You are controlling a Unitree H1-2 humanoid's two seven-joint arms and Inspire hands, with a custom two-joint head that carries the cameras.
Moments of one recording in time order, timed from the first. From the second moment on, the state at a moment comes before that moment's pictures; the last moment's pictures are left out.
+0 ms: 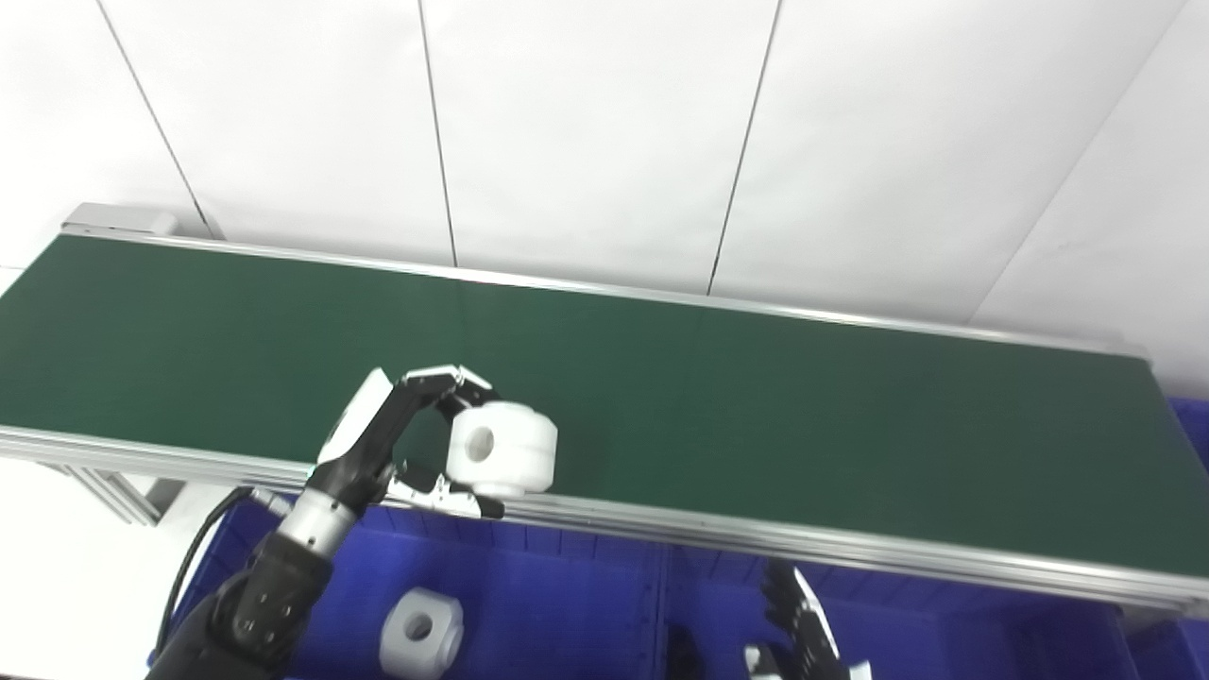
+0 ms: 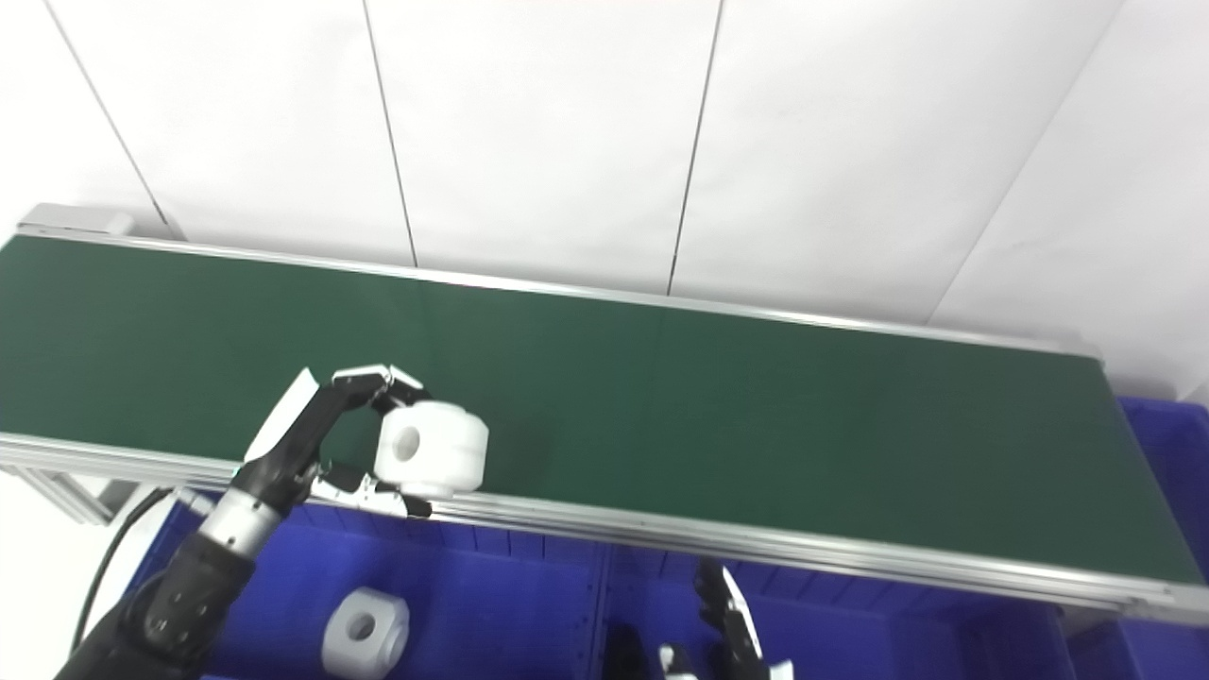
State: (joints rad) left arm 0.10 0.33 -0.07 0.07 0.26 -0.44 0.05; right arm 0.22 -0.13 0.53 0.16 -0.19 -0.41 -0.44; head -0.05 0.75
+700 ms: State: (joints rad) left arm 0.20 0.35 -0.36 0.28 0.38 -0.44 0.42; right arm 0.25 -0.07 0.44 0.14 -0.18 -0.41 -0.30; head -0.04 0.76
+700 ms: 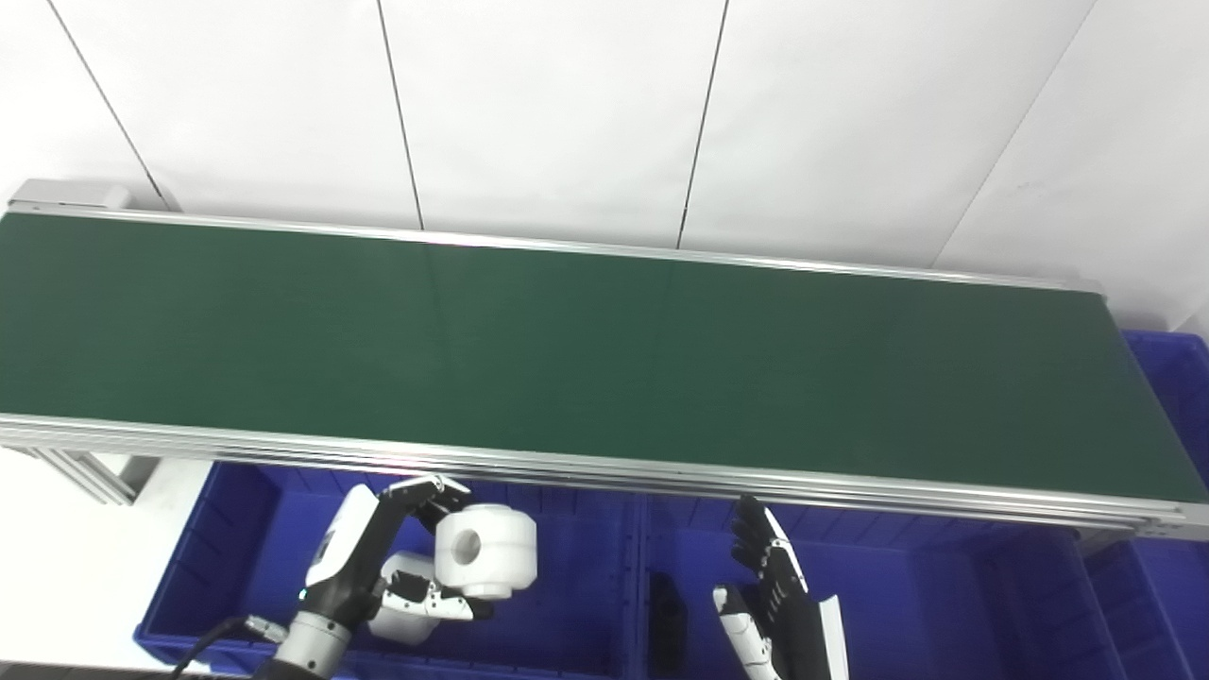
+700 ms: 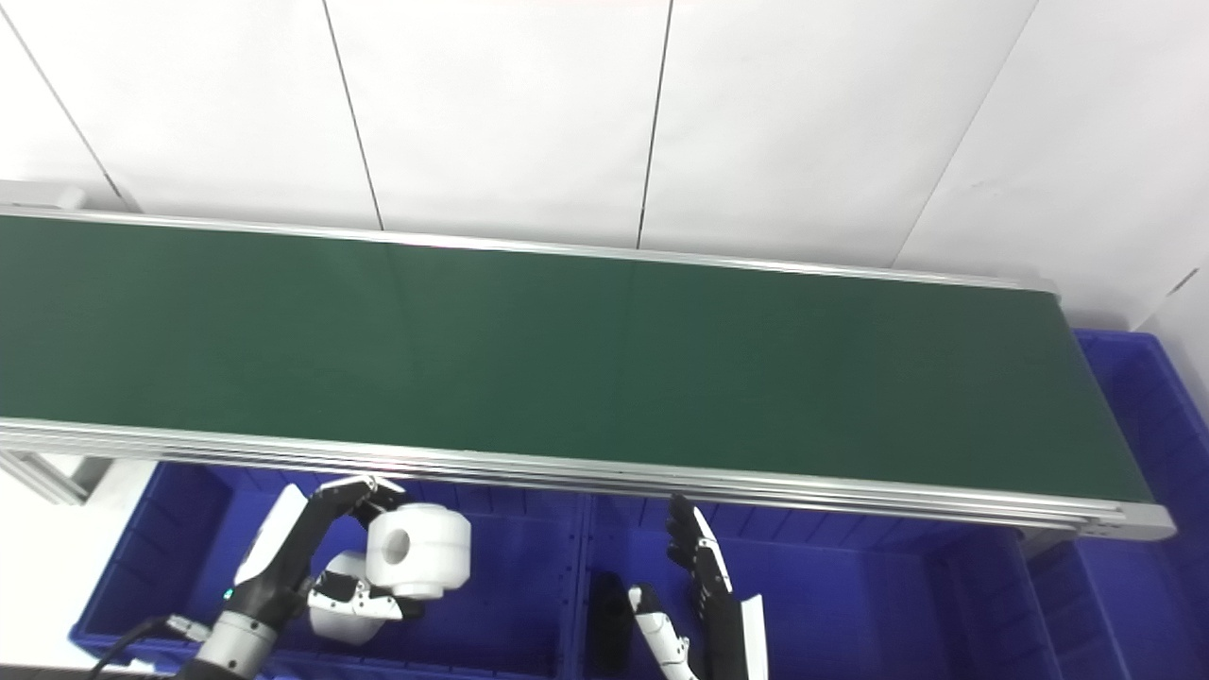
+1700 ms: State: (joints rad) left arm 0.29 0.15 -0.34 0.08 0.12 -0.43 0.08; right arm 0.26 -0.05 0.39 0.17 -0.21 -0.41 -0.26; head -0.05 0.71
